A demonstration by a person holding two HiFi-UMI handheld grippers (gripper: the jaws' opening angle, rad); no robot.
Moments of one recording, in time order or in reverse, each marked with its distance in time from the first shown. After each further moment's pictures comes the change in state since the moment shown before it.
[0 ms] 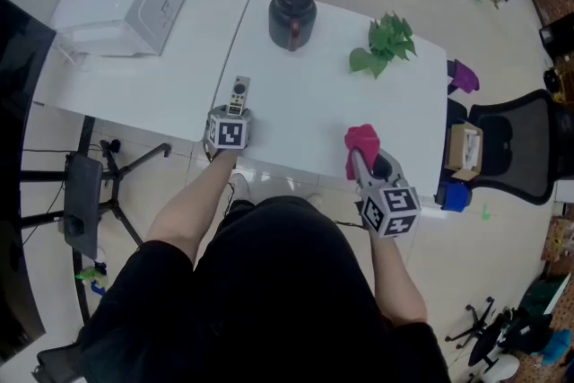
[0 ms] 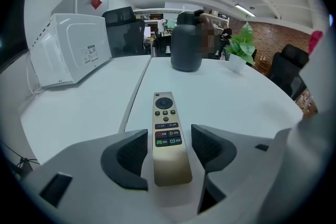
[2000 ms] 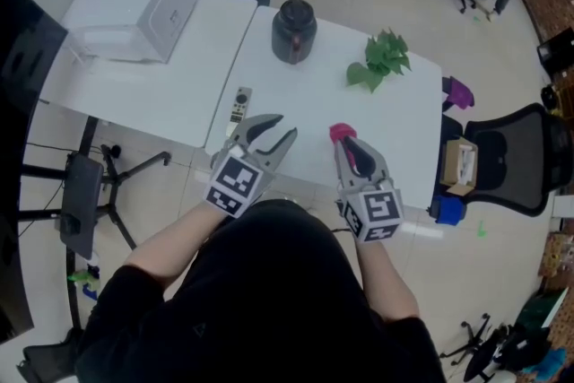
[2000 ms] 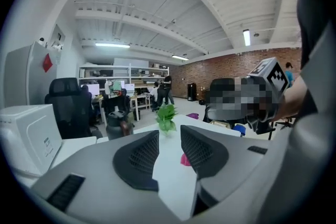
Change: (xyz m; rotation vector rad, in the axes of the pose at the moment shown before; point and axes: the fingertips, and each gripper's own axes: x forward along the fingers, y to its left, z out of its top) left arm -0.246 -0.162 0.132 0.354 -0.611 -0.464; right arm -0.003 0.053 0.072 -0.129 -0.199 0.065
